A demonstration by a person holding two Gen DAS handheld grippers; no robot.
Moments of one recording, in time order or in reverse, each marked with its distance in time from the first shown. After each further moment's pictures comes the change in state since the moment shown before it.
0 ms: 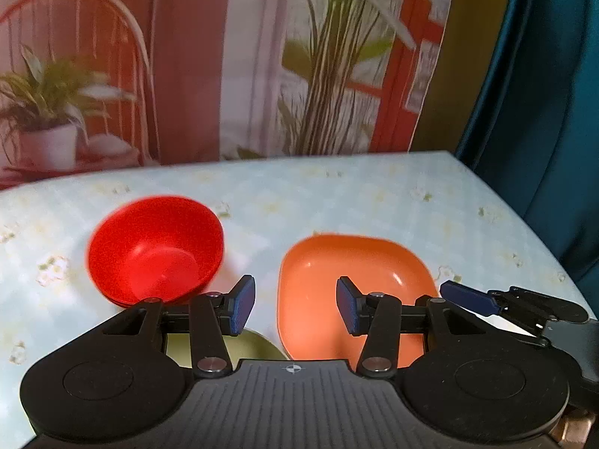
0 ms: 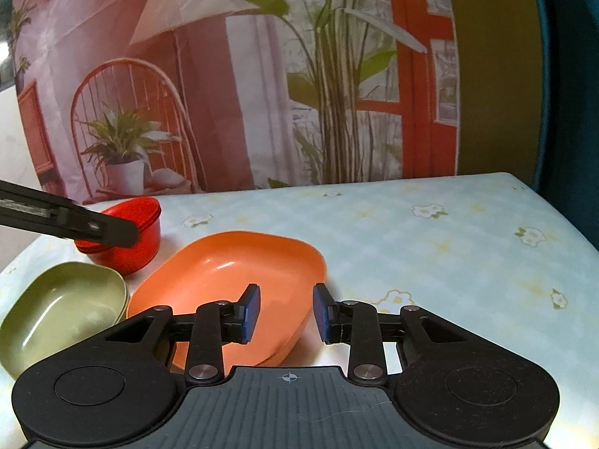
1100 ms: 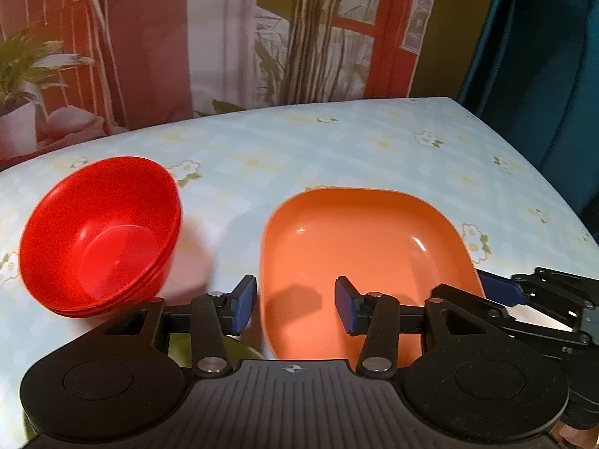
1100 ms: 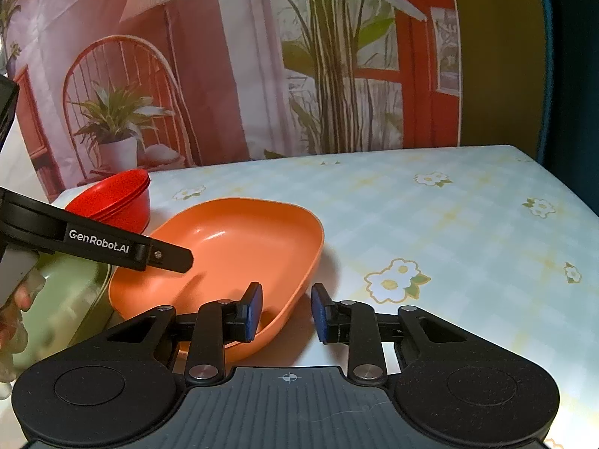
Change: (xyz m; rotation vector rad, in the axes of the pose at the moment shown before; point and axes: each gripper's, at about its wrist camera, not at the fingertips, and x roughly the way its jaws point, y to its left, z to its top) left arm 0.057 -0.001 -0.005 0.073 0.116 -0.025; right arm 0.018 -0.005 -0.009 0.017 0.071 0.001
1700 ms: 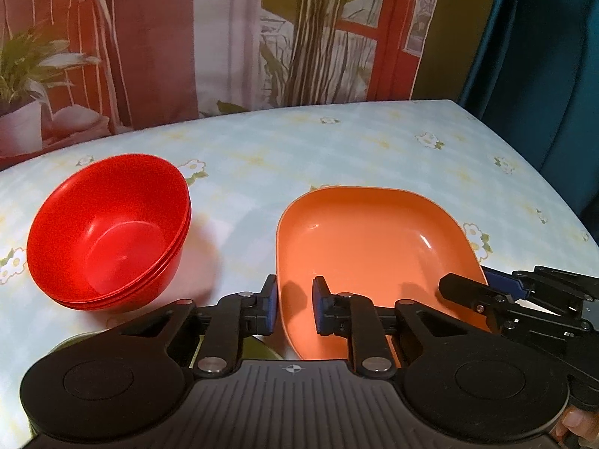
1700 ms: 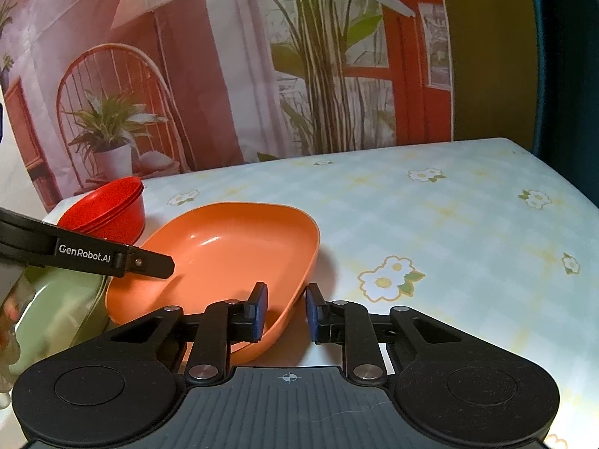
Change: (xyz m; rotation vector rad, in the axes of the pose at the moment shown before) left arm -0.005 0.004 -0.002 -0.002 -0.019 0.015; right arm -0.001 -0.005 -0.002 0.043 -0.010 -0.005
